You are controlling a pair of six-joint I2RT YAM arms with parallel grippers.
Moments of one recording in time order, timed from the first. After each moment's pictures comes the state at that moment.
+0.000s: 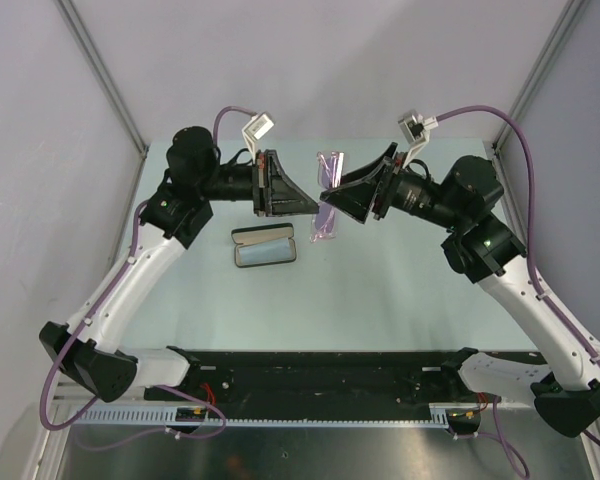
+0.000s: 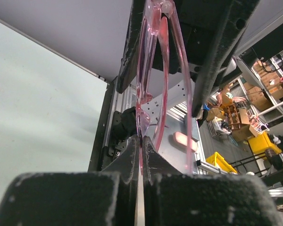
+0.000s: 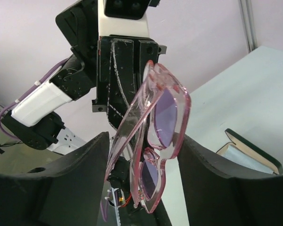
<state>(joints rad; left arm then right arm) -0.49 1.29 1.44 -0.19 1.07 -0.63 0.61 1.11 1.34 -0.05 -0.56 0.59</state>
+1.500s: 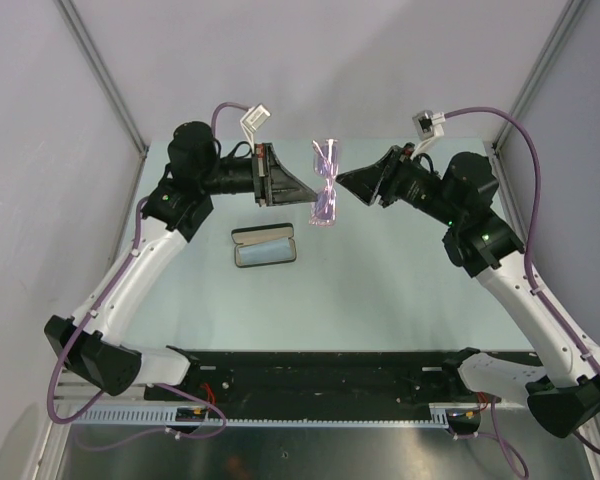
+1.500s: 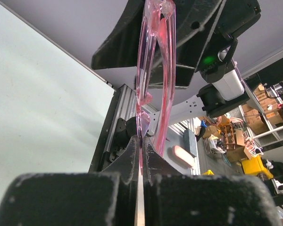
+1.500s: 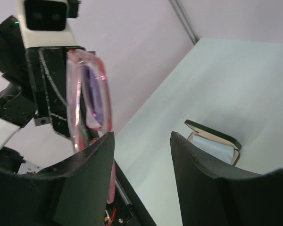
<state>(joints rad) -0.45 1.33 1.46 -0.19 1.03 -0.71 0.51 1.12 1.29 -0.13 -0.39 0.62</state>
